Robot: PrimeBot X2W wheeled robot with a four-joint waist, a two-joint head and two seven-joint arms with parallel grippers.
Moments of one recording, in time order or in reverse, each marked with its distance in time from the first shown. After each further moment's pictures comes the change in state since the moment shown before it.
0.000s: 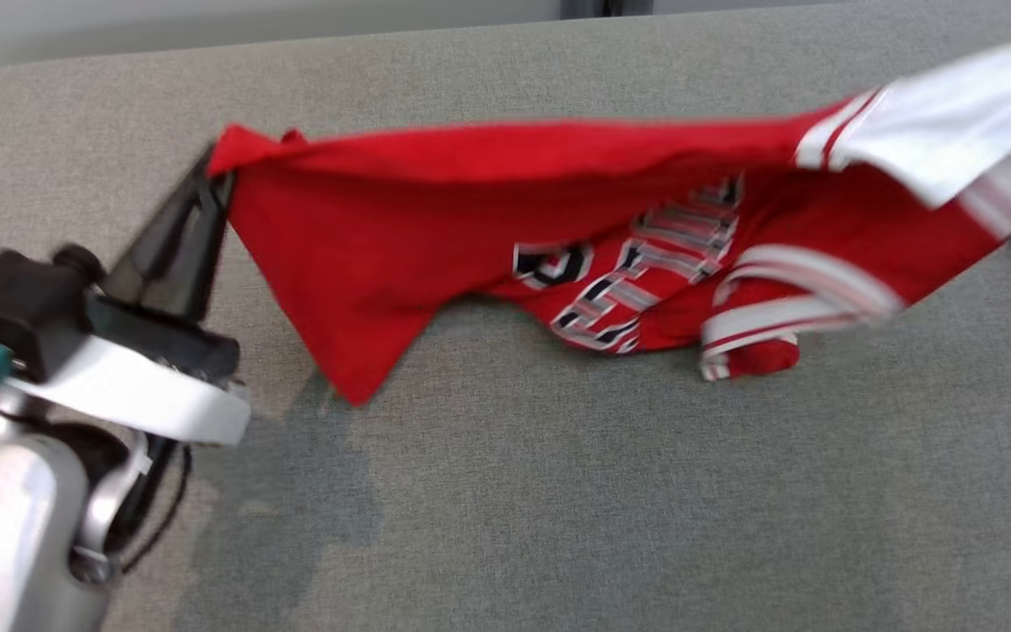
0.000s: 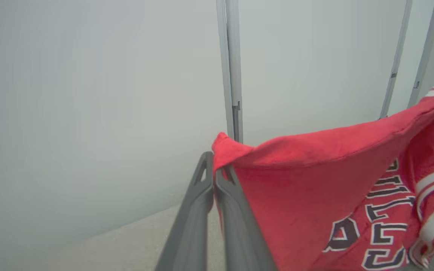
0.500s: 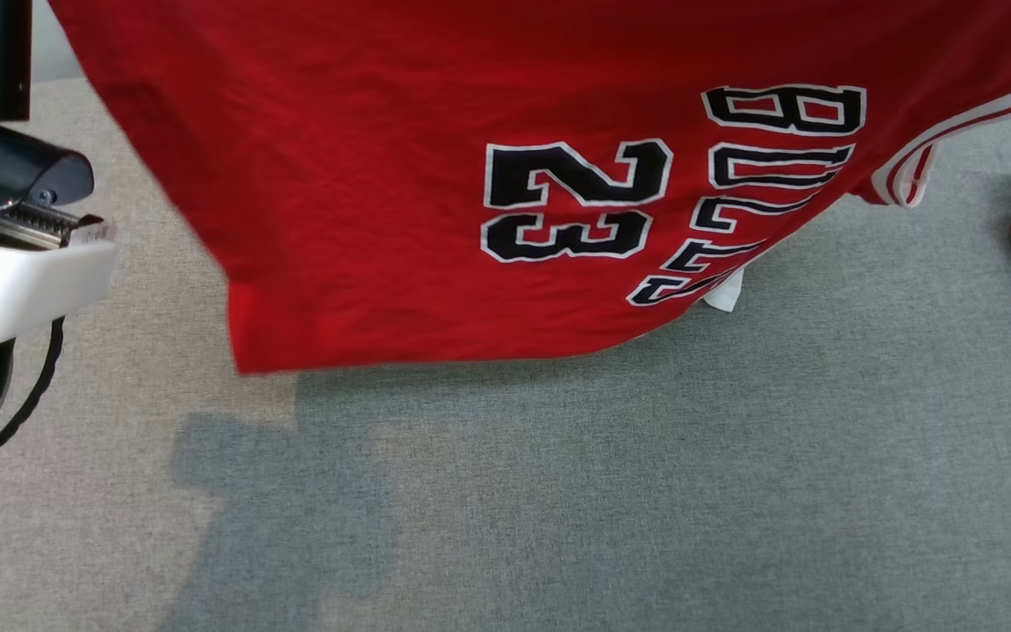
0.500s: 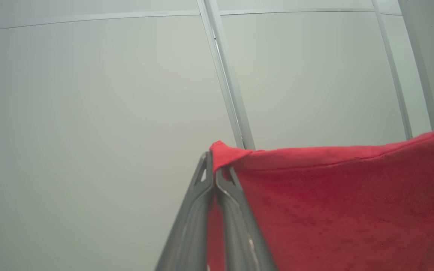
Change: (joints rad) left arm -0.272 0.064 0.102 -0.165 -0.008 0.006 0.054; right arm -0.329 -0.037 -0.055 -0.142 0.016 0.000 0.171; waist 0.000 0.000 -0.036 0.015
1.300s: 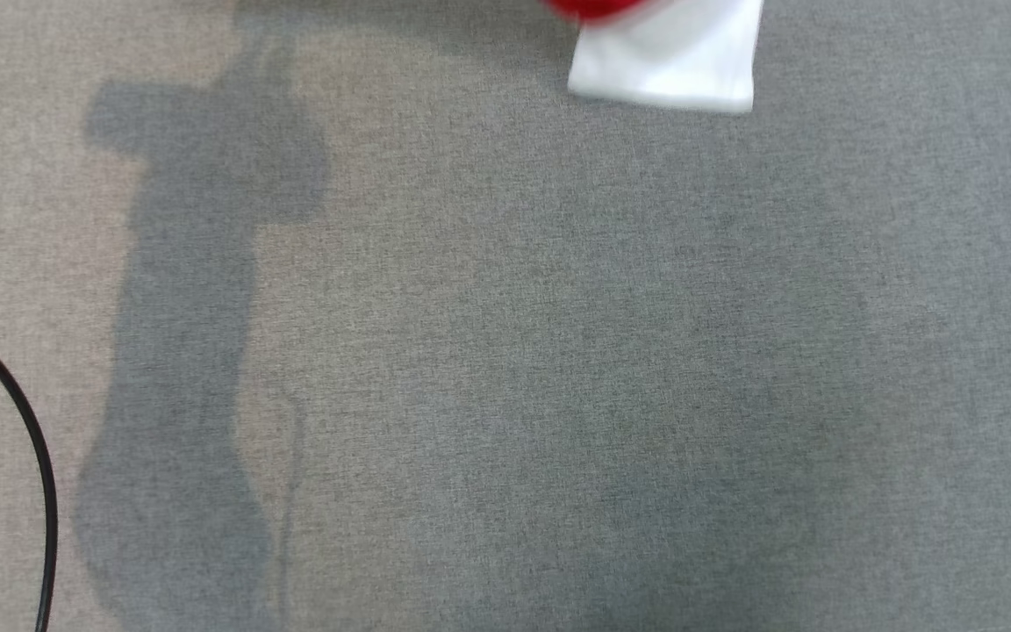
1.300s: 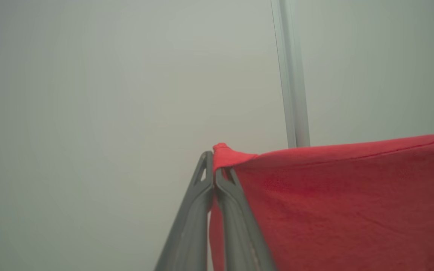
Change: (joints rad) left arm -0.761 -0.114 -0.075 0.841 -0.004 -0.131 -0.149; right arm -0.727 0.017 0.177 0.755 -0.126 0.000 -0.089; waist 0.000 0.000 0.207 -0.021
